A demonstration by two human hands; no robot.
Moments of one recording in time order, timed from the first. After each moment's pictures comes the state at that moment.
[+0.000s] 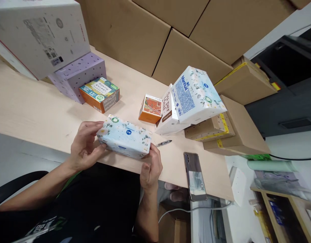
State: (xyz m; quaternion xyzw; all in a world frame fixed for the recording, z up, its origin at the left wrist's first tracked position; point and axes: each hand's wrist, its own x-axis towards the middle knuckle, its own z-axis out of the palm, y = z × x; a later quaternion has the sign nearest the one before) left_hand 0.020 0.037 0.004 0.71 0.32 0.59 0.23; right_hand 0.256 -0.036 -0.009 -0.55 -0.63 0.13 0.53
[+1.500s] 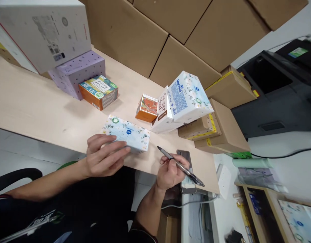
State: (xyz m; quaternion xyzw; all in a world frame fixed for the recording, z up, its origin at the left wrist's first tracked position) left_hand 0.062 0.011 0.021 0.79 0.26 0.54 -0.14; right_hand 0.287 -0.034 0.028 -0.61 -0.45 -0.05 0.65
